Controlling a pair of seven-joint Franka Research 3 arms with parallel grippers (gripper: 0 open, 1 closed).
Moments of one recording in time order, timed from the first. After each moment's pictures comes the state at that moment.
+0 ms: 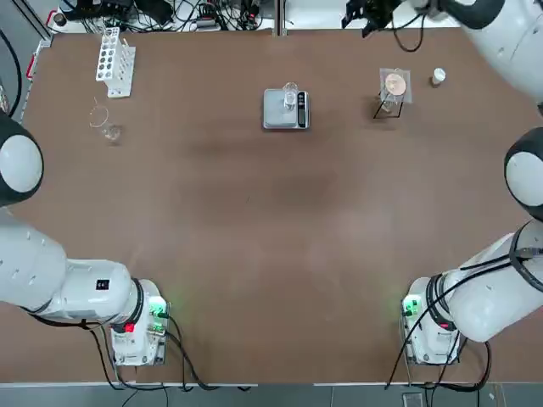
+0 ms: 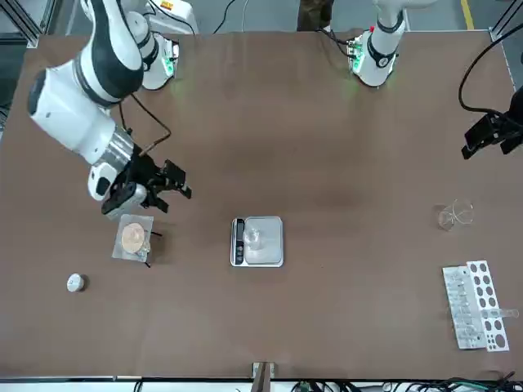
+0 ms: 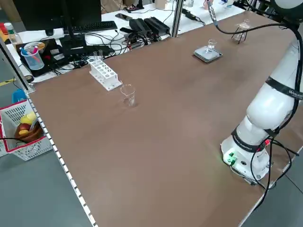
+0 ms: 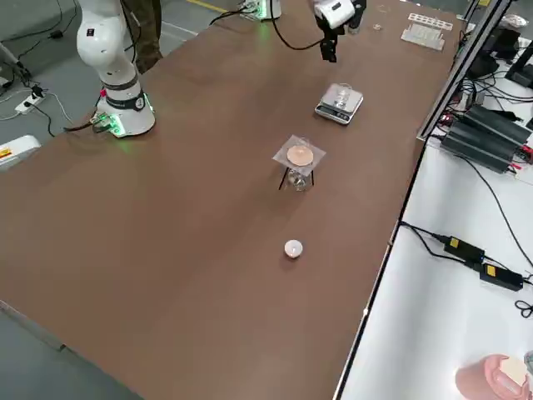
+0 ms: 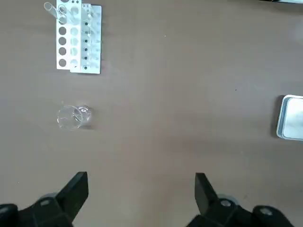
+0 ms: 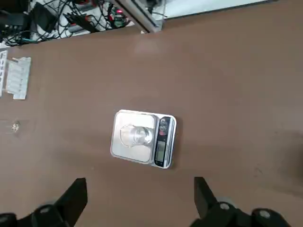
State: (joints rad) left arm -0.01 0.07 -0.02 -1.39 0.00 1.53 -0.13; right arm 0.61 0.13 -0.35 -1.78 0.55 2.15 -0.06
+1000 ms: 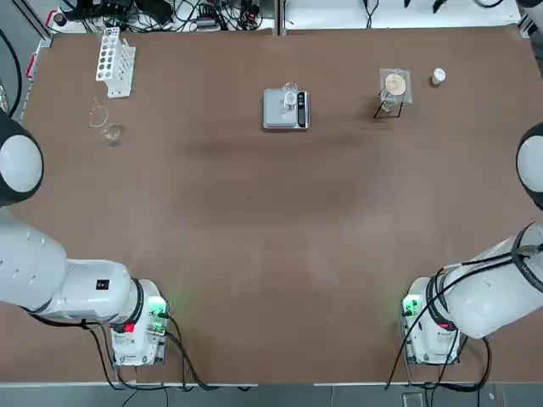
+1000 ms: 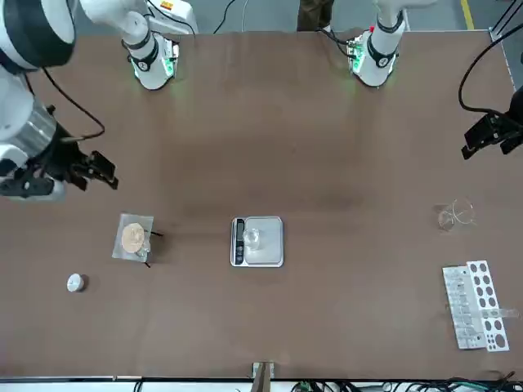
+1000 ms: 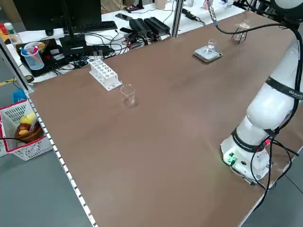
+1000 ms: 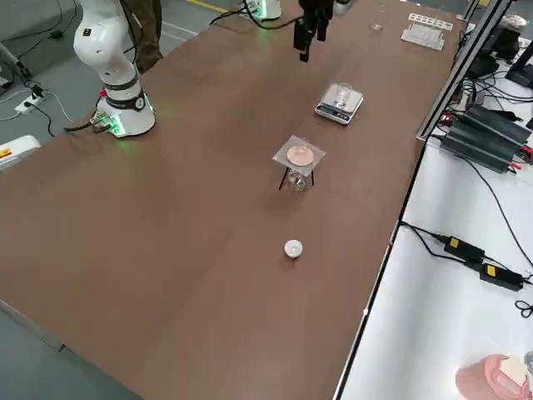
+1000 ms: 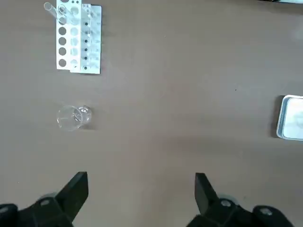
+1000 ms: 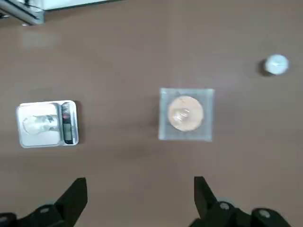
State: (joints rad) left arm -0.01 0.07 -0.02 -1.39 0.00 1.53 -0.13; right arm 0.51 0.10 -0.43 -1.50 0.14 1.67 0.16
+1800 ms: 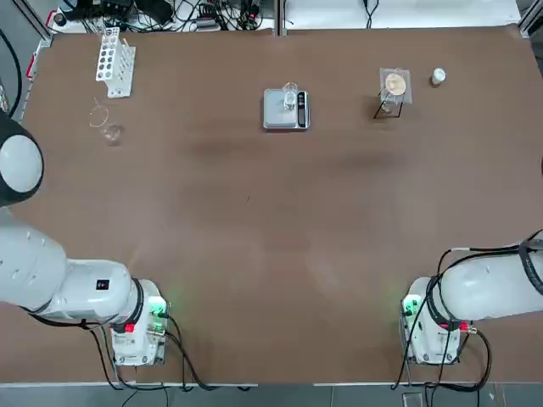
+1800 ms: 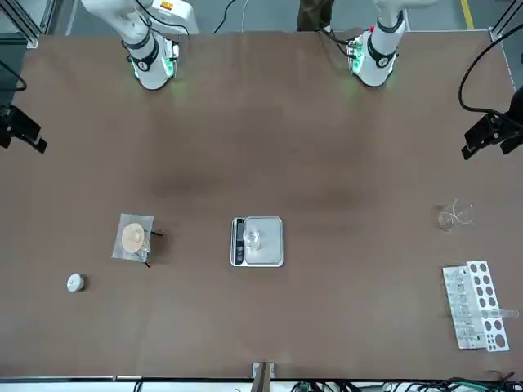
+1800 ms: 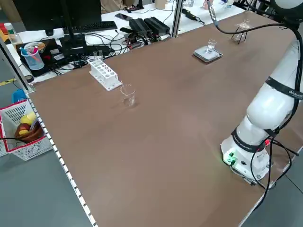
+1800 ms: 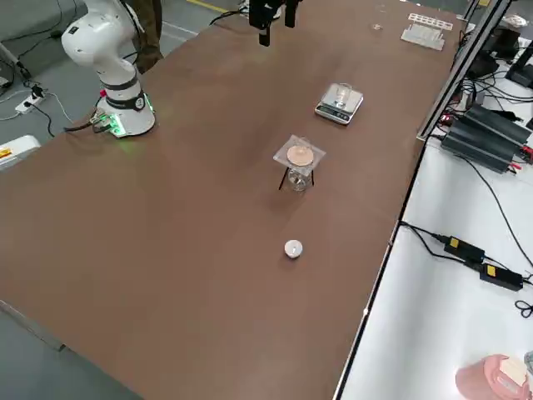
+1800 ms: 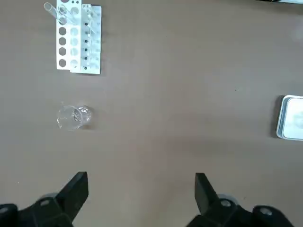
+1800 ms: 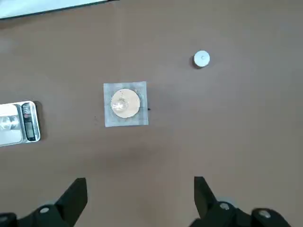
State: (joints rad) left arm -0.01 0.07 -0.02 -1.39 0.00 1.53 -0.13; right arm 0.12 0.02 -0.17 -1.43 0.03 1.51 0.07
